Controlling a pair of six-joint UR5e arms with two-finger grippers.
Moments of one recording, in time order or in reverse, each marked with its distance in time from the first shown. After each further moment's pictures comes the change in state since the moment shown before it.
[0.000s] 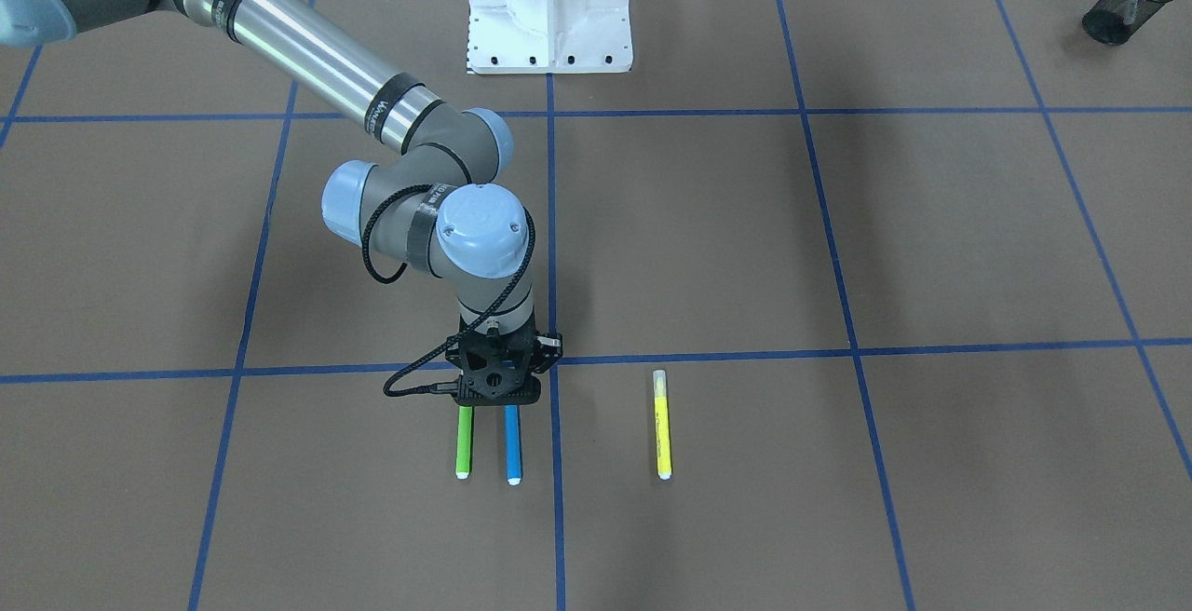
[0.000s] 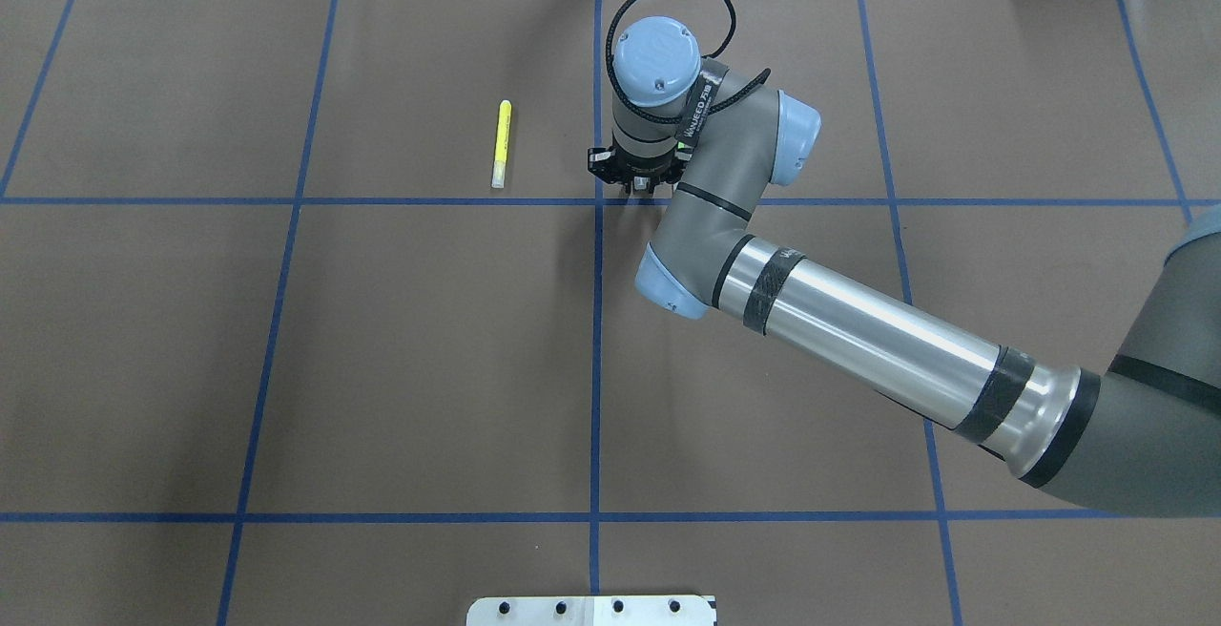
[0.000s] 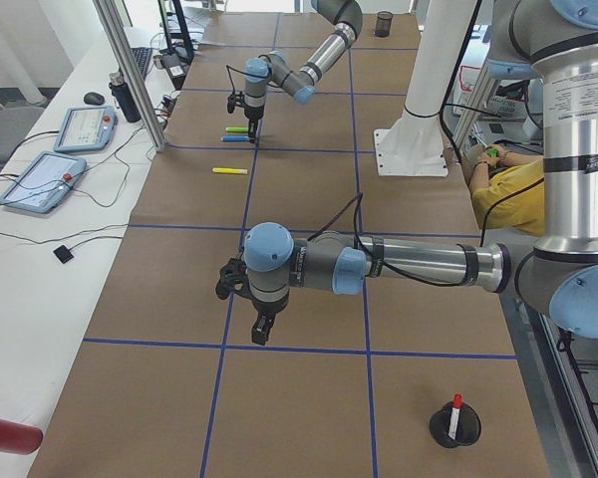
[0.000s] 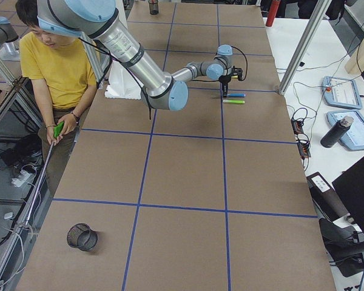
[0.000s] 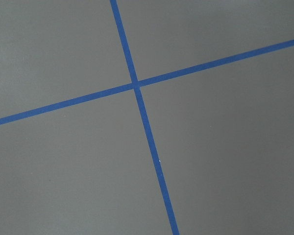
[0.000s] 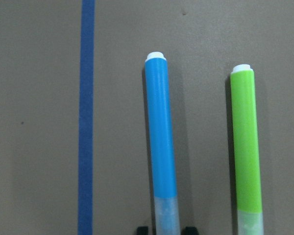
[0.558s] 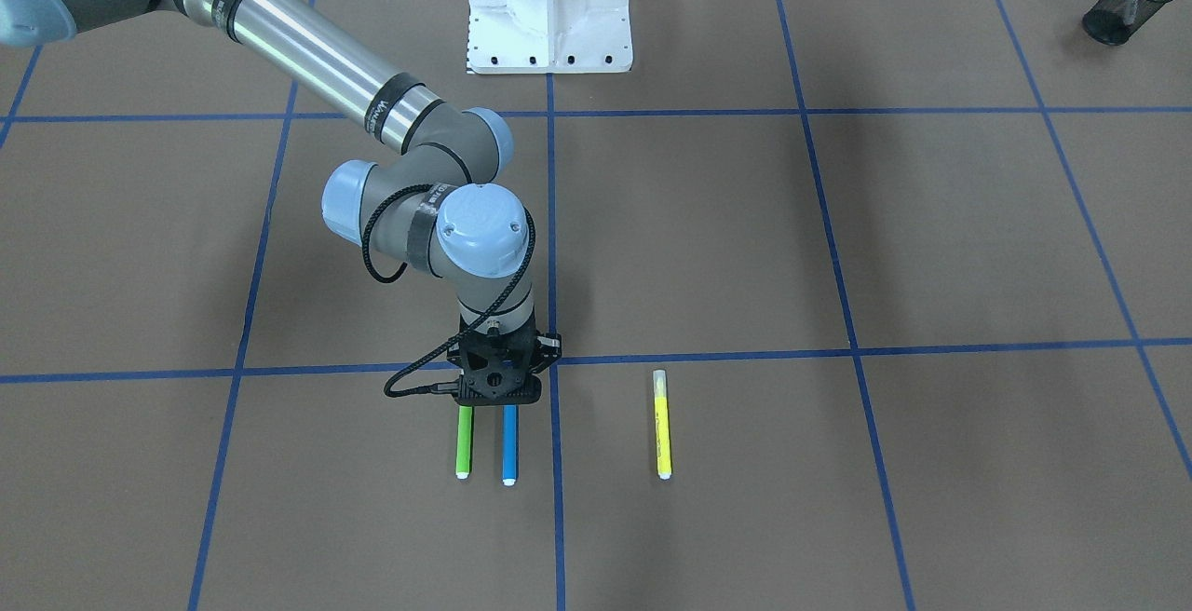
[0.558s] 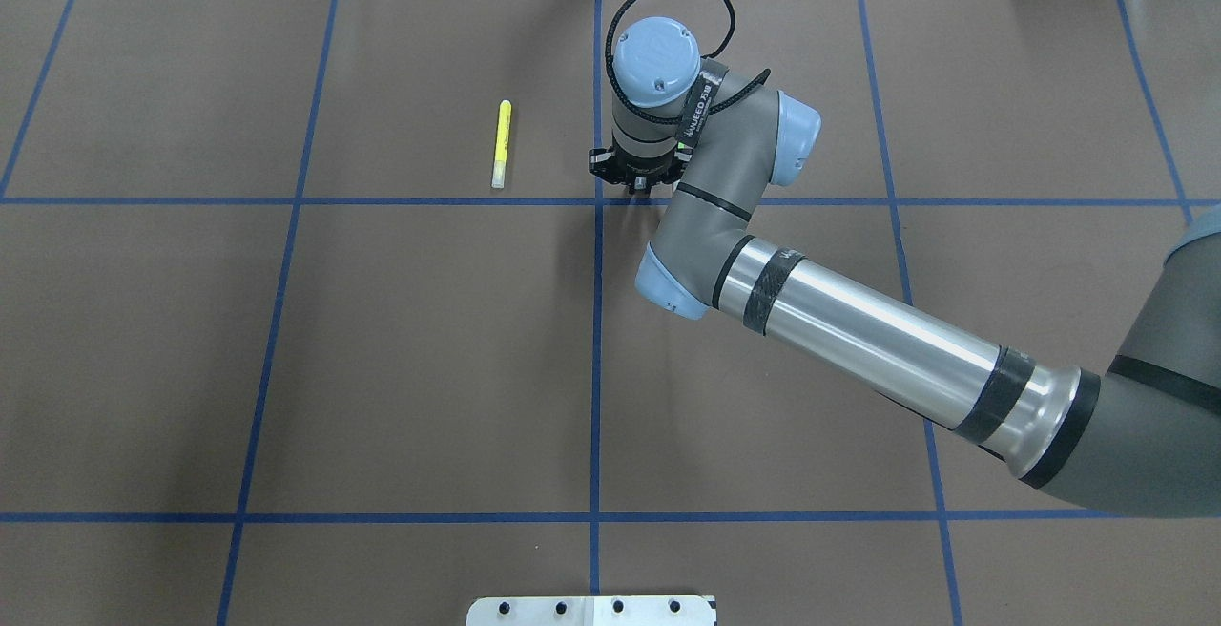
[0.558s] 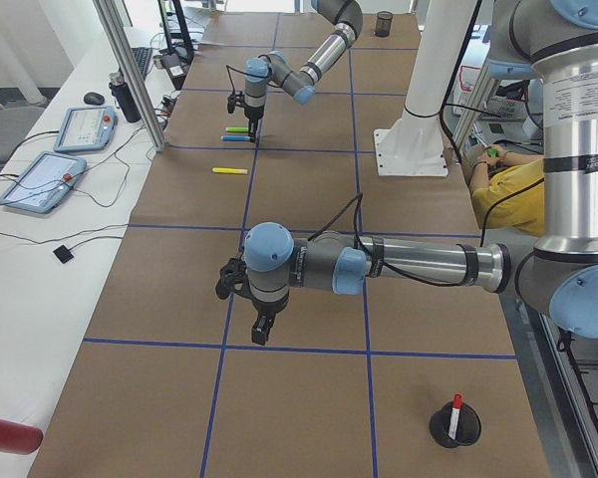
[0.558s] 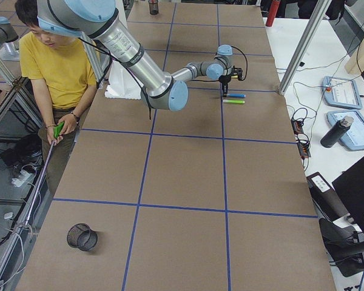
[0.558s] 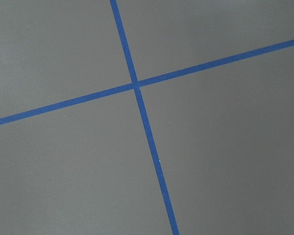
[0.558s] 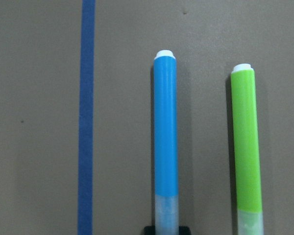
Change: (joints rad) left arm 0.000 0.000 0.000 -0.002 0.000 0.000; right arm 0.000 0.000 0.000 -0.002 0.000 -0.009
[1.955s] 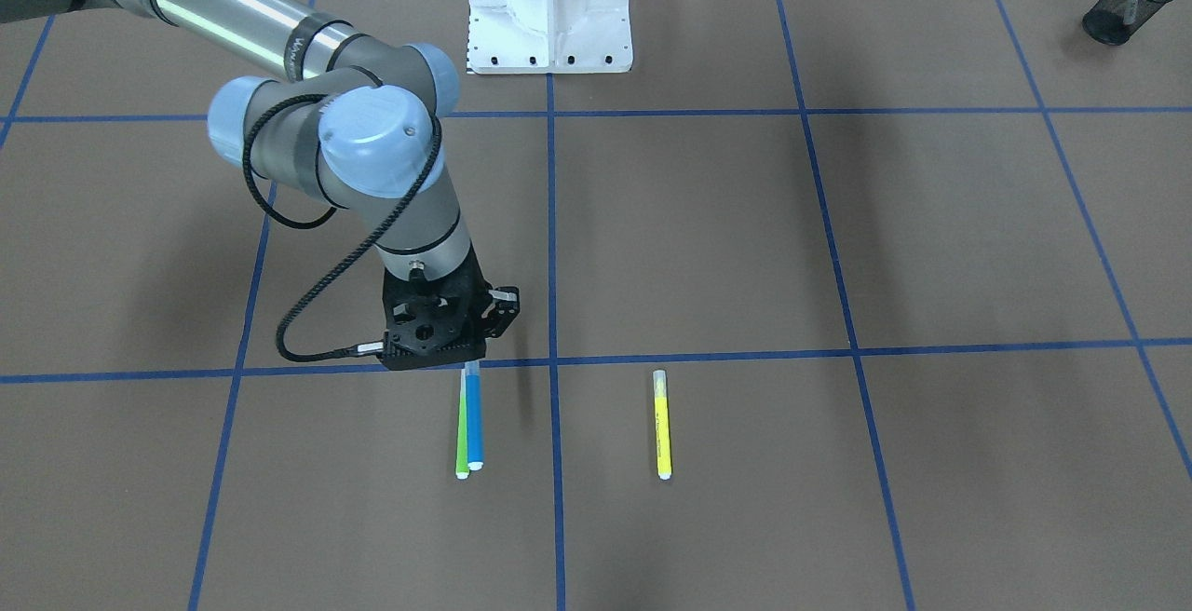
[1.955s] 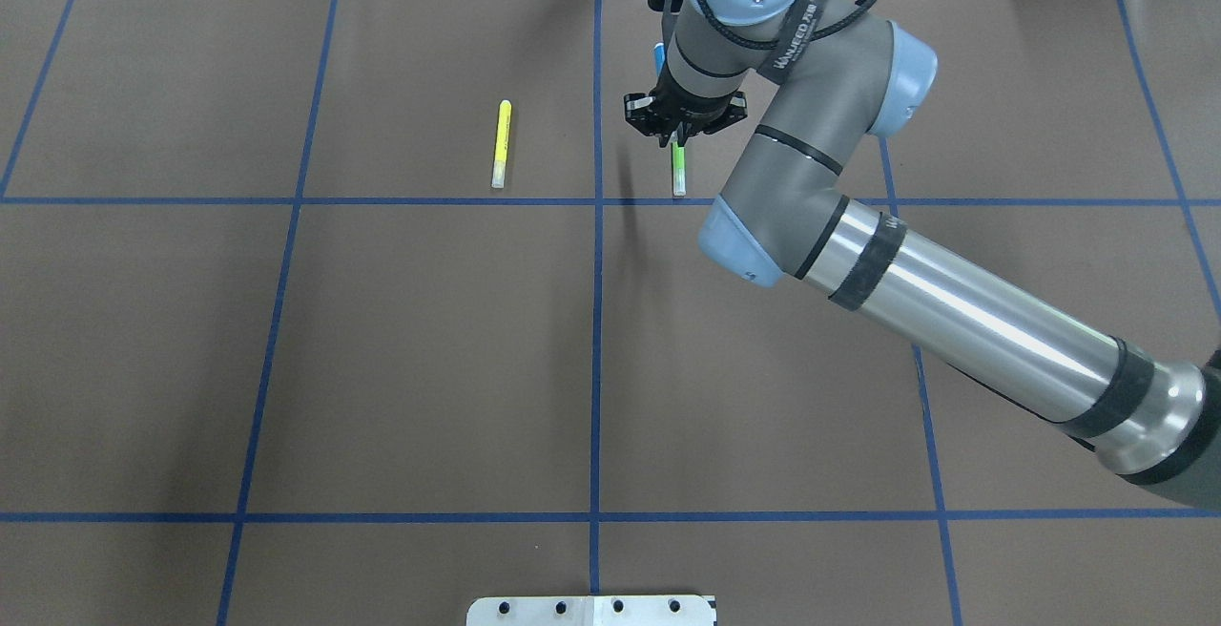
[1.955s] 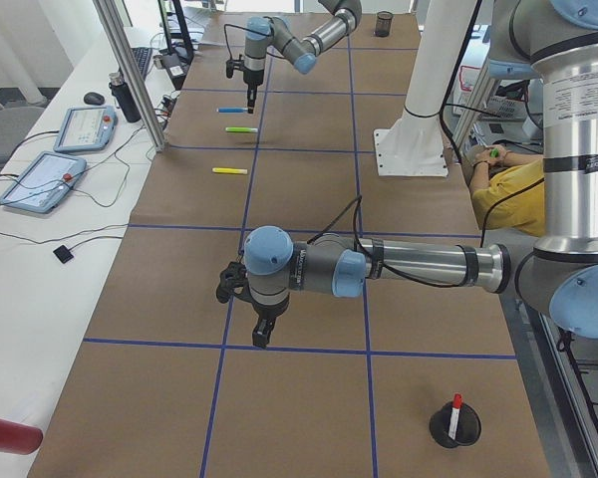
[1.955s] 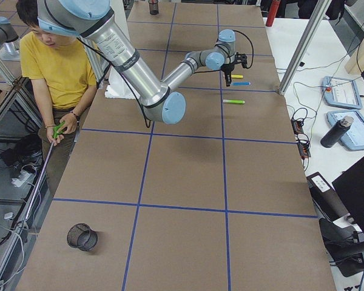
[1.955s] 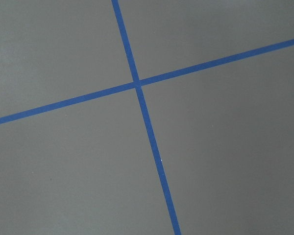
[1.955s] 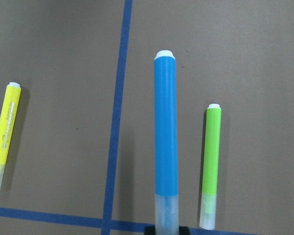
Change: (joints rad) left arm 0.000 0.001 0.012 0.001 0.003 -0.007; right arm 0.112 -0.174 0.427 -0.167 0.088 -0.109
